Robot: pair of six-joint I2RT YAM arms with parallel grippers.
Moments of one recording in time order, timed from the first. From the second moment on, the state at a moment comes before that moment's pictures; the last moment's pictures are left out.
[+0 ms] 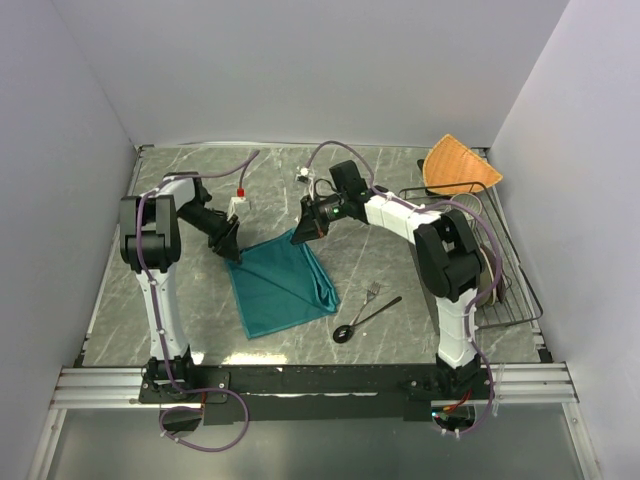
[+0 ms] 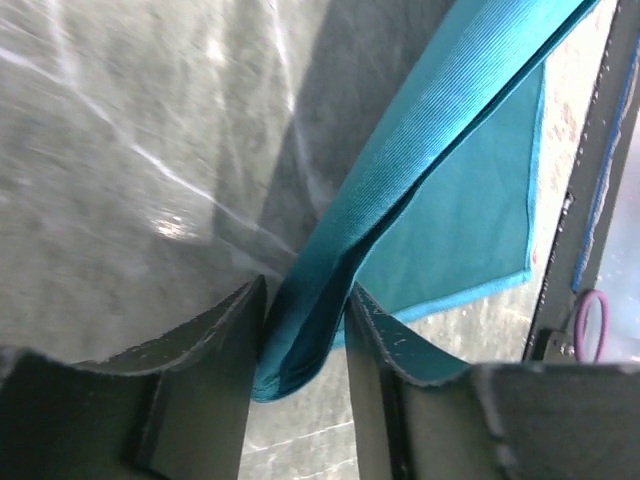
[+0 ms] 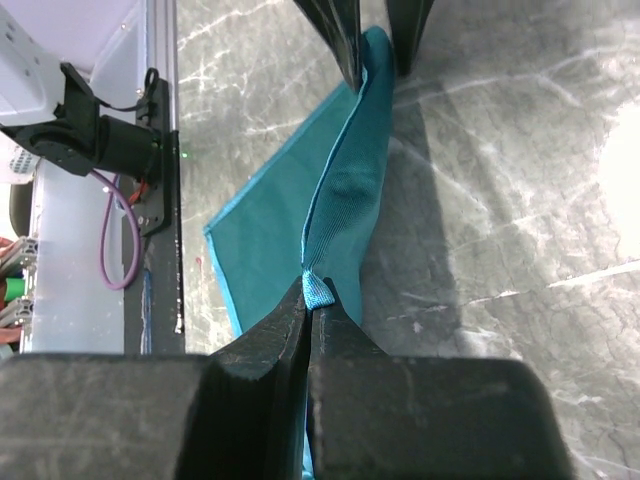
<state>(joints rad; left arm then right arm) 0.03 2.27 1.66 -1.34 0.85 1.20 0.52 2.05 1.50 -0.24 -1.04 0.00</state>
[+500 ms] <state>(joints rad) 0.05 2.27 1.62 -1.37 0.85 1.22 0.52 2.03 1.48 -0.23 -1.04 0.01</state>
